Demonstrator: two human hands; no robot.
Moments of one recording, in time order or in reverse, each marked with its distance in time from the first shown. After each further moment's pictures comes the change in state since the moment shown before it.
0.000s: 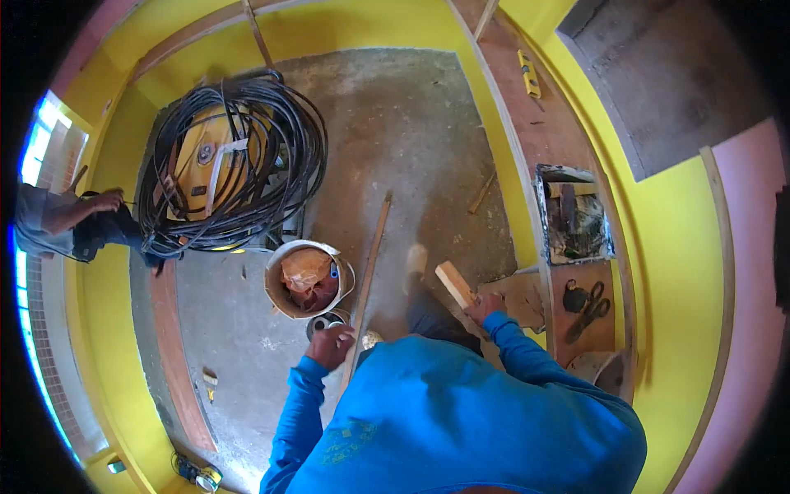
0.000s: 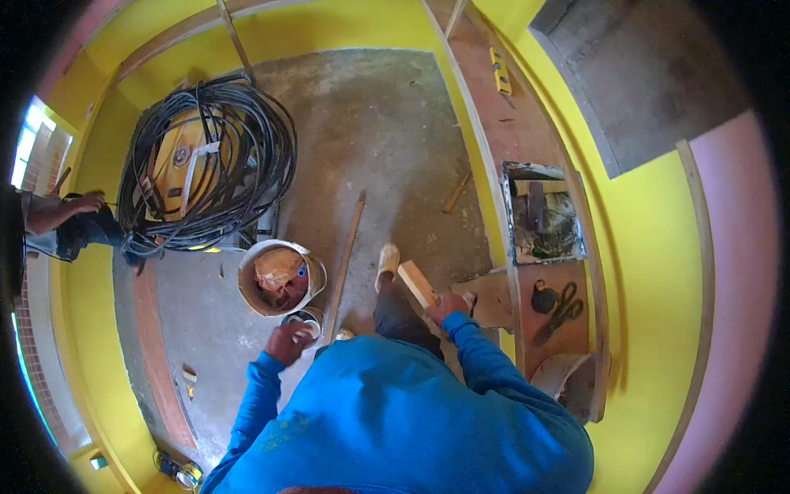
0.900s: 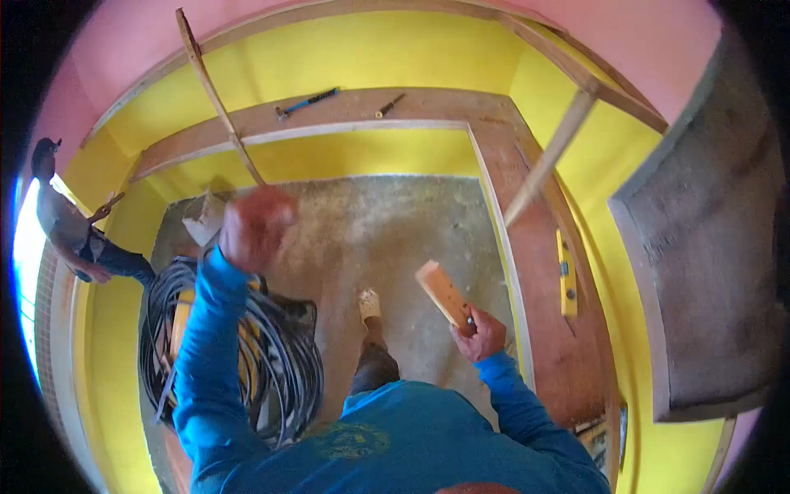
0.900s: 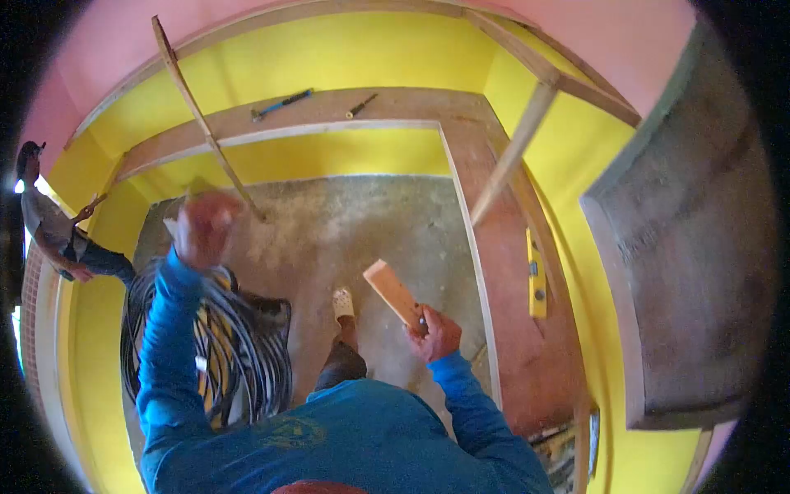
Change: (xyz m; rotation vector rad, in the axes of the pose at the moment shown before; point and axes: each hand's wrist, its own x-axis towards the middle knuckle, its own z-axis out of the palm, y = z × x) left_hand 0.688 0.218 -0.379 0.305 0.497 0.716; right_hand 0.447 -0.232 -0.375 0.309 0.881 -0.759
